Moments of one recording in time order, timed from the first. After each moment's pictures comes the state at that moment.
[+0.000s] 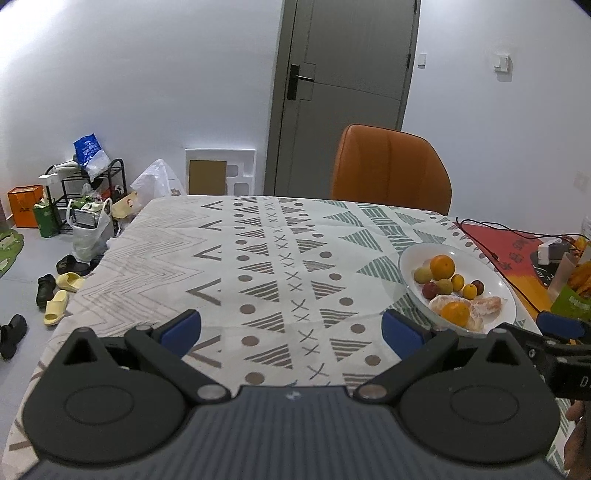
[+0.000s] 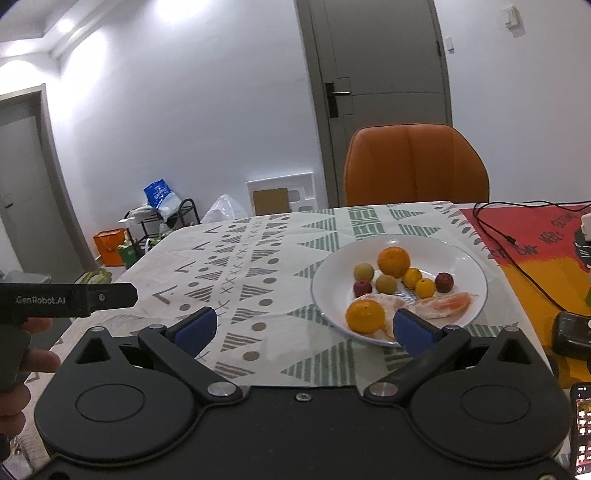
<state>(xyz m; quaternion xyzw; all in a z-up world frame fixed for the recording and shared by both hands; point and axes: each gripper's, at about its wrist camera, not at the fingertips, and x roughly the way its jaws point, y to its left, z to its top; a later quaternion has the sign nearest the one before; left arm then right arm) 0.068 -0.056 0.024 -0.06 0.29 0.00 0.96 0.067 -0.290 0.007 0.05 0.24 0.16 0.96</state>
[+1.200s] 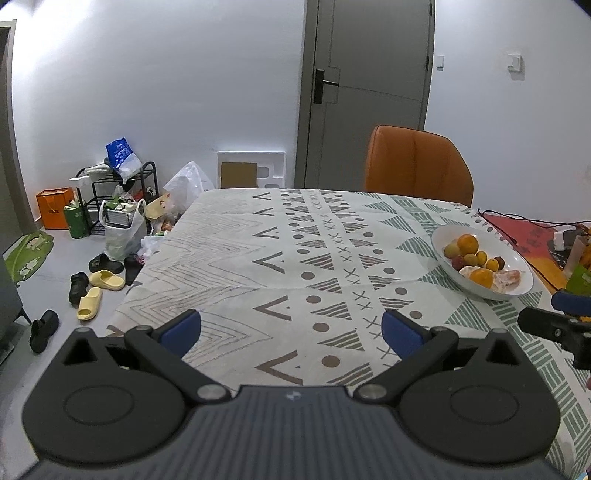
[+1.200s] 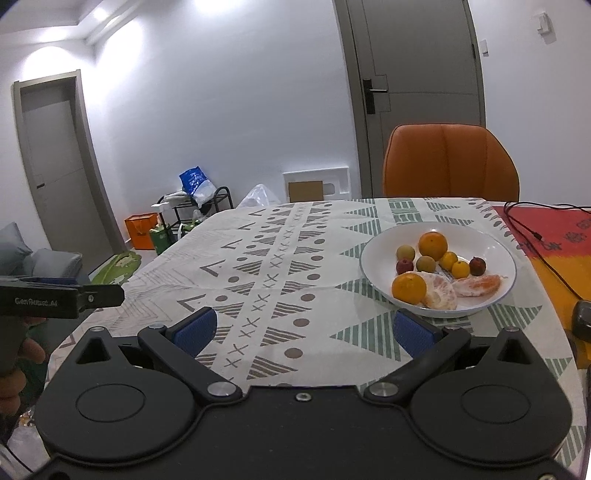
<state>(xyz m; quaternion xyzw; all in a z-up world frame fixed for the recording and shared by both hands) 0.001 -0.020 0.020 -0.04 0.28 0.04 0.96 0.026 -0.276 0.004 0.03 0.24 0.21 0.95</state>
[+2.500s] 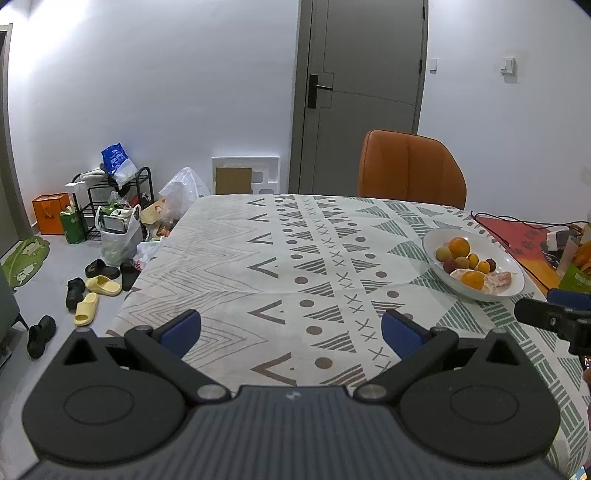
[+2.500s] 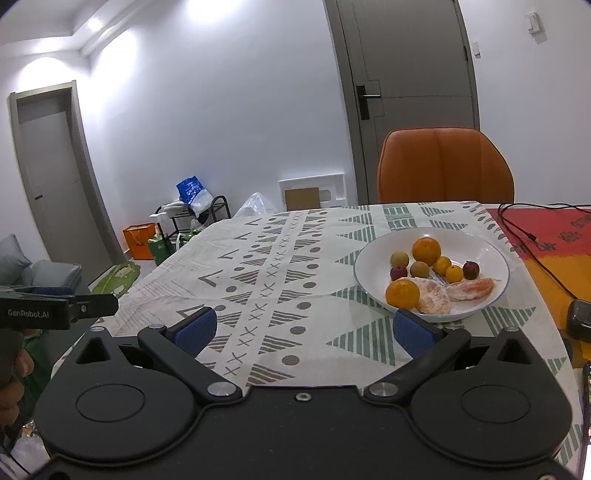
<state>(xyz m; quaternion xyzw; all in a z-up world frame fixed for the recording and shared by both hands) -0.005 -0.024 0.029 -0.04 0.27 0.03 0.96 0.023 -0.282 0.008 0.04 0.23 0.21 0.95</state>
